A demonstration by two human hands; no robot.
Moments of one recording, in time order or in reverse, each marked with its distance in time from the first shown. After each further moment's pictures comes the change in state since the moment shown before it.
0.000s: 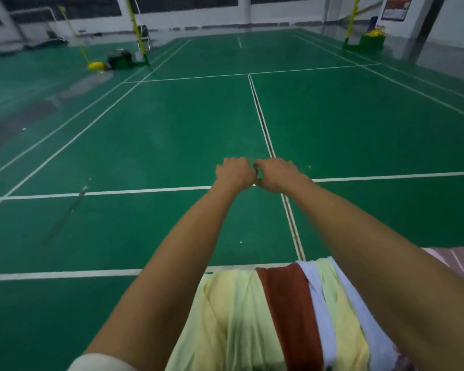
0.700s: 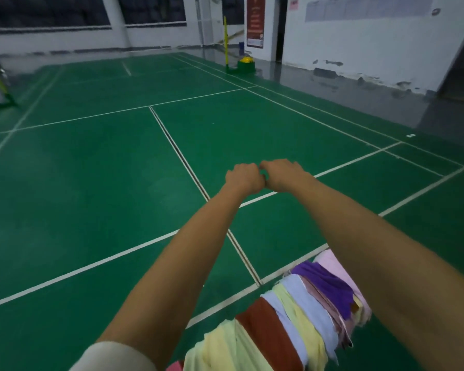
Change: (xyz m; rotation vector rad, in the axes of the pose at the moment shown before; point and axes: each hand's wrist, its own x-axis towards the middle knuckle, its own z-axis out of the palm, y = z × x) left_hand 0.026 0.137 -0.287 -0.027 -0.110 0.538; right_hand -0.050 0.044 -0.325 -0.042 -0.017 0.499
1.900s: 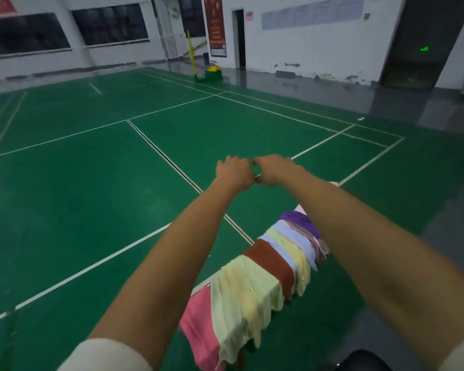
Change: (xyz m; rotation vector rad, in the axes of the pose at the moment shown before) left_hand -0.379 -0.010 -0.067 0.262 0.081 0.200; right_hand -0.359 -0.136 -0.044 0.032 0.028 0.124
